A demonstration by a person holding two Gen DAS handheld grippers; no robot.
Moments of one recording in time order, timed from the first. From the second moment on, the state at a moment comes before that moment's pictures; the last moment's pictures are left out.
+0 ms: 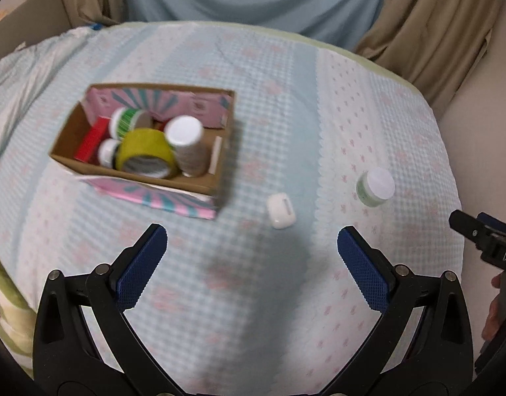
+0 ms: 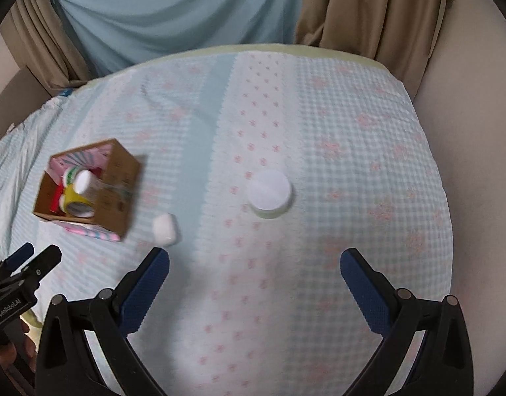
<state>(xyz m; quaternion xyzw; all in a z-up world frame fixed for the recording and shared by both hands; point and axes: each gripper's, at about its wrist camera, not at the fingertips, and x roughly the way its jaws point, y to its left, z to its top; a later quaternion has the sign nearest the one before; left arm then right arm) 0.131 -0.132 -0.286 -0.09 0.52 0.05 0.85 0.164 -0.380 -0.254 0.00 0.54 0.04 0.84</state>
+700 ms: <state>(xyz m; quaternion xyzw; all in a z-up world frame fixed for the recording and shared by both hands) 0.203 -0.189 -0.476 -0.08 0.53 0.08 0.84 0.243 -0.385 -0.423 -0.05 0.49 0.09 0.87</state>
